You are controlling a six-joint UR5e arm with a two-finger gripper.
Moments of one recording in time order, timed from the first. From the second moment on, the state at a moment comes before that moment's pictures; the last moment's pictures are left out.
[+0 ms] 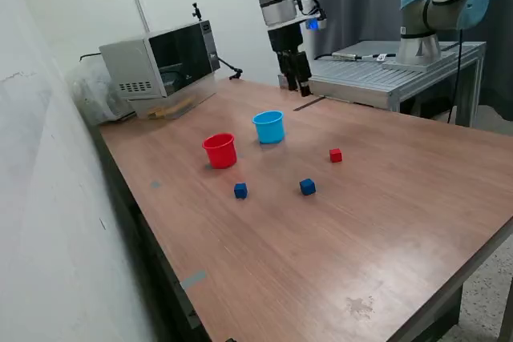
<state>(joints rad) -0.09 -1.10 1.55 -1.96 -1.47 3.40</state>
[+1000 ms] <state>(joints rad) 0.01 -0.93 1.63 -2.16 -1.44 3.63</state>
